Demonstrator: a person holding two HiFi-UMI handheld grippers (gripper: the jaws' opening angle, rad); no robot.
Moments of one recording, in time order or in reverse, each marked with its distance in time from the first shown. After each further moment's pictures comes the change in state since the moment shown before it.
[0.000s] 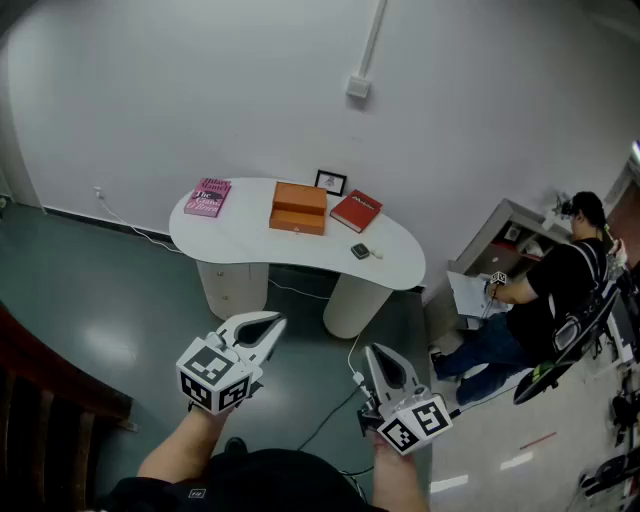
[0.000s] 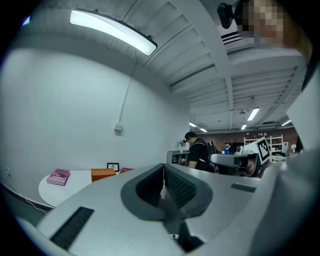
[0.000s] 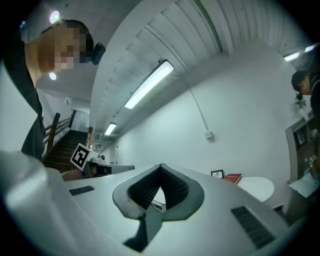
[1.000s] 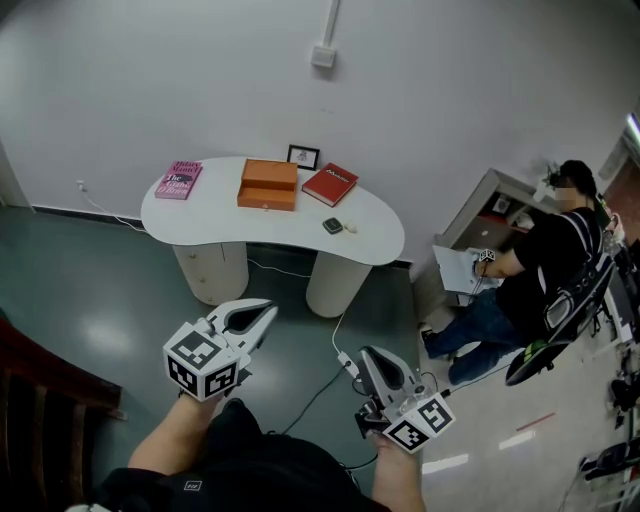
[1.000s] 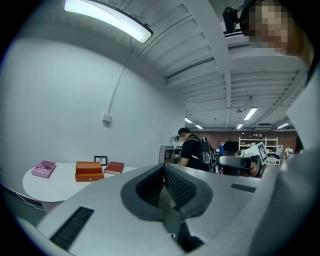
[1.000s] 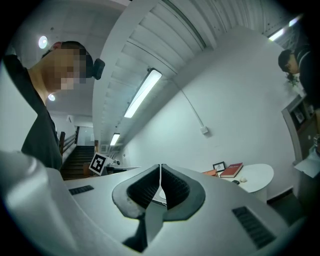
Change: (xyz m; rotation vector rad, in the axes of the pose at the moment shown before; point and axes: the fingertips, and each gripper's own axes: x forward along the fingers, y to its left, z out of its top) left arm 0.078 -0.063 -0.025 -0.020 0.055 -0.059; right arm -0.086 -0.067 -0.007 0.151 -0.033 0.087
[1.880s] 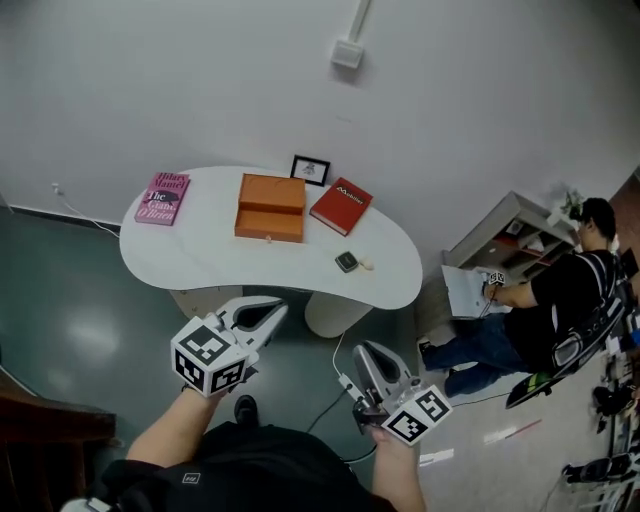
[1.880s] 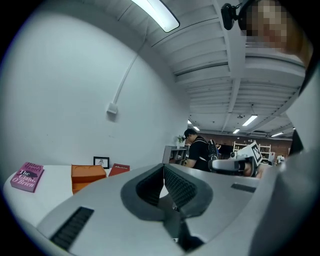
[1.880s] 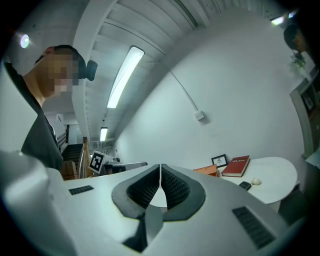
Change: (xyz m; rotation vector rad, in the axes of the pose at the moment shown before) left arm 0.110 0.212 0.016 -0.055 0.015 -0.095; right arm 0.217 -0.123 -0.028 0.062 0.098 -0.054
